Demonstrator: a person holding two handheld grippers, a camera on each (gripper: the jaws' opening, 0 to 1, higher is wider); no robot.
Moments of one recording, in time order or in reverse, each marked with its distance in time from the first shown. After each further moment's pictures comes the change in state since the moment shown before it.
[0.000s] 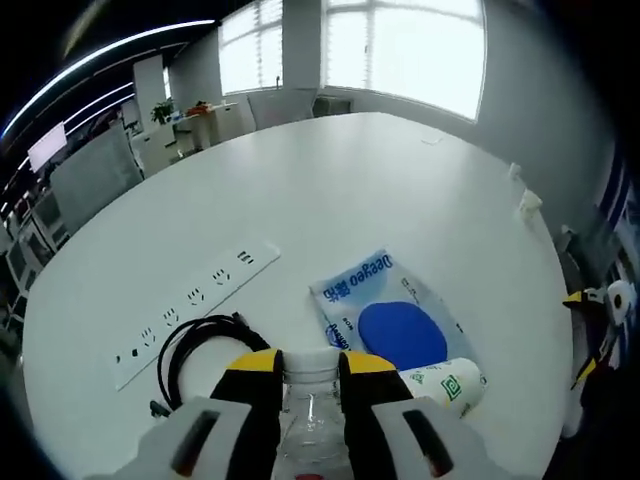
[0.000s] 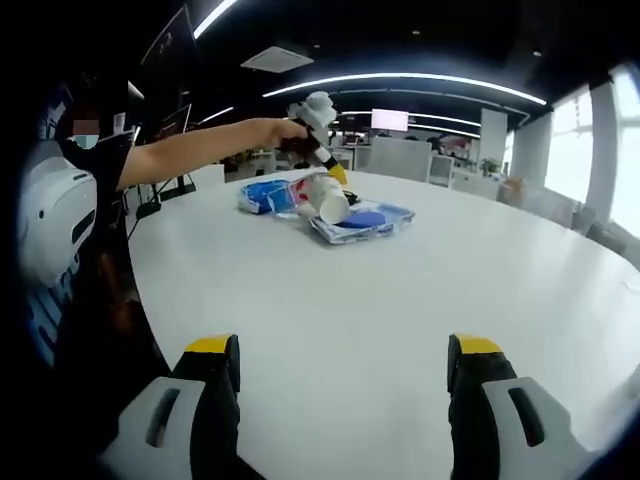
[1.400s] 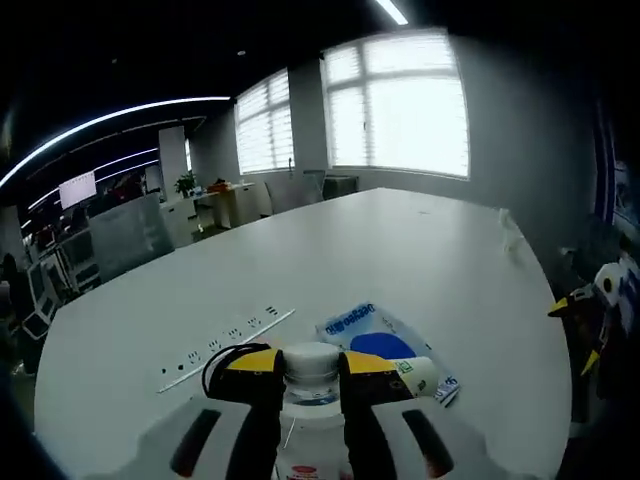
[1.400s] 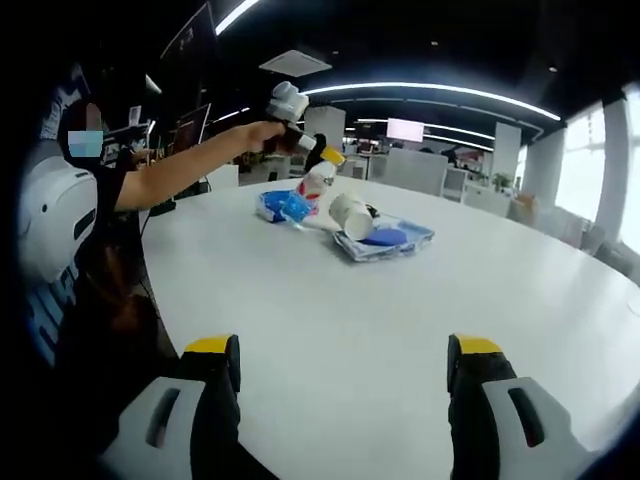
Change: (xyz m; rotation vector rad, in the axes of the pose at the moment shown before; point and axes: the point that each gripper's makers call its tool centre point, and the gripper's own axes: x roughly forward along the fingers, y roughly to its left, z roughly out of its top) left arm -0.100 0.003 -0.001 0.000 -0.371 0.084; right arm 0.000 0.029 0.022 -0.066 -0.031 0.043
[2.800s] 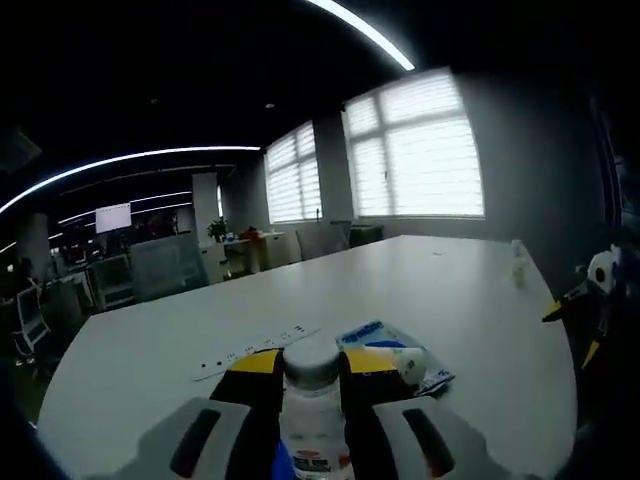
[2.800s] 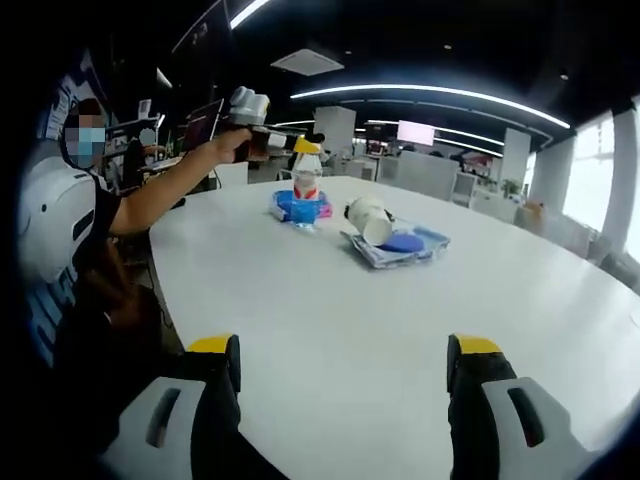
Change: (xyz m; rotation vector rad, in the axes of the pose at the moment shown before) left arm -0.089 0.010 -0.017 -0.011 -0.235 0.133; right arm 0.005 0.022 0.007 -0.035 0.001 0.025
